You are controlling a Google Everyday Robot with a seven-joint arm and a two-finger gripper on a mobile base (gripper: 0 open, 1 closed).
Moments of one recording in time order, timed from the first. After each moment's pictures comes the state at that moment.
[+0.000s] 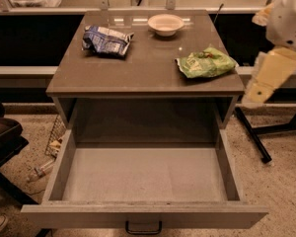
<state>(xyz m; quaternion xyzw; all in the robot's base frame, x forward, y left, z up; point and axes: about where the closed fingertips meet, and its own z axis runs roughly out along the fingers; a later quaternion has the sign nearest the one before) 0.484 -0.205 0.989 -0.59 0.77 -0.05 0.22</state>
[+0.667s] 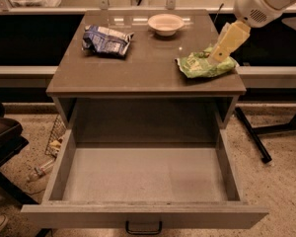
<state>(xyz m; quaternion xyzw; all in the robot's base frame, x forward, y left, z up) 0.632 -0.189 0.985 -0.57 0.74 -0.05 0.35</state>
